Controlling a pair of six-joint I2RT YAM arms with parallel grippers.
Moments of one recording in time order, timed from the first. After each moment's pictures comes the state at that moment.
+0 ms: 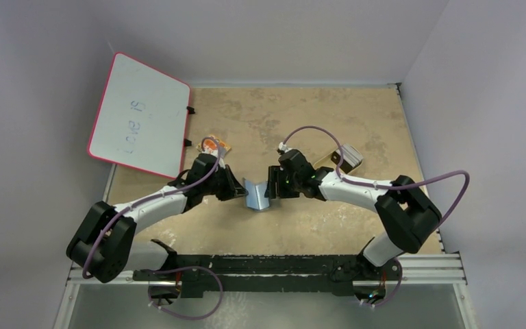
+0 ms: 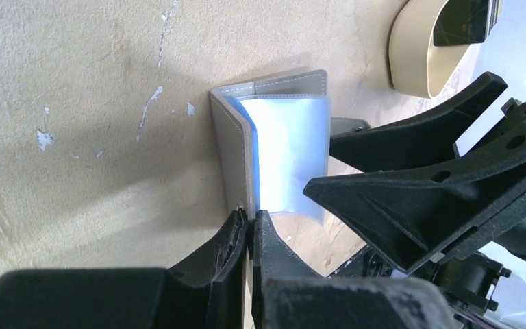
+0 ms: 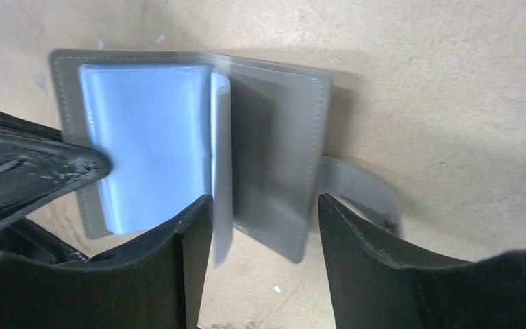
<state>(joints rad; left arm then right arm) -0.53 1.30 0.54 0.03 0.31 -0.89 0.77 1.56 0.84 -0.17 -0.06 0.68</state>
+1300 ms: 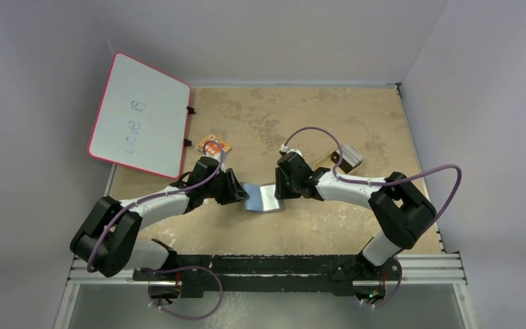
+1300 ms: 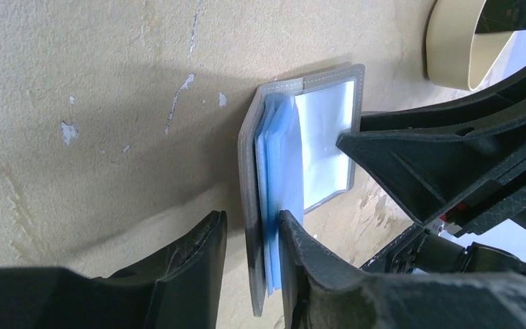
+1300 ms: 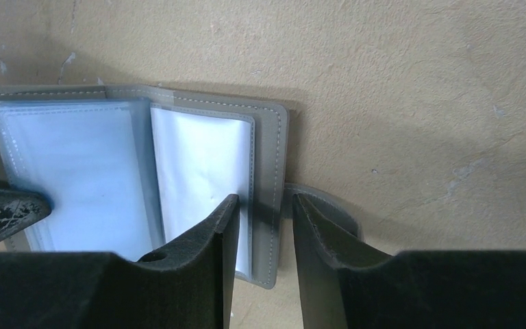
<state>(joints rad) -0.53 1.35 0.51 0.05 0.30 -0.85 0.77 1.61 0.84 -0.21 0.10 0.64</state>
